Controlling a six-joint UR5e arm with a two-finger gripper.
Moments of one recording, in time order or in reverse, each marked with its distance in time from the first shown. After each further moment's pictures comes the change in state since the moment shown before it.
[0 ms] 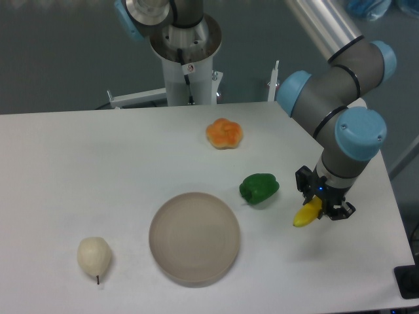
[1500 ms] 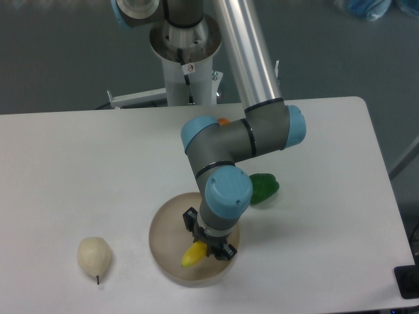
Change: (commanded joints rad) arm -0.328 -0.089 -0.038 0.063 -0.130 -0.462
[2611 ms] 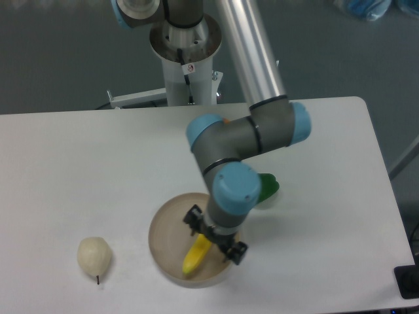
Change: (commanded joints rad) arm 0.127 0.066 0.025 0.015 0.052 0.027
